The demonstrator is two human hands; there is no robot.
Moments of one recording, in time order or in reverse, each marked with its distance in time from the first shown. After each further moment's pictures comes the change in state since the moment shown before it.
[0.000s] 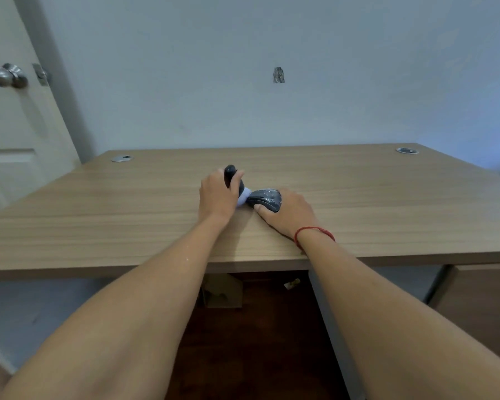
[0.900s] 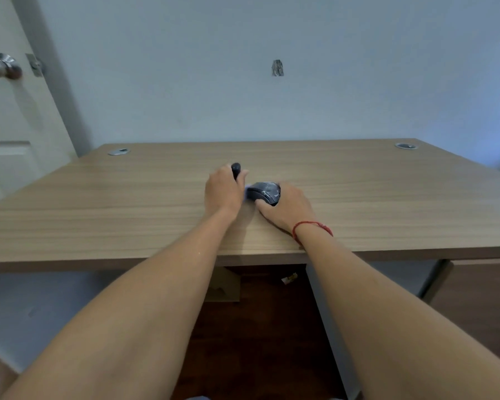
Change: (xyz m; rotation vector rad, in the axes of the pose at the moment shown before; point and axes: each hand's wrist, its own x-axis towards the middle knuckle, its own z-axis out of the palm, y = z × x) left_hand -0.010 0.016 0.012 0.180 -0.033 0.003; right_hand -0.005 0.001 -0.004 0.079 0.012 0.014
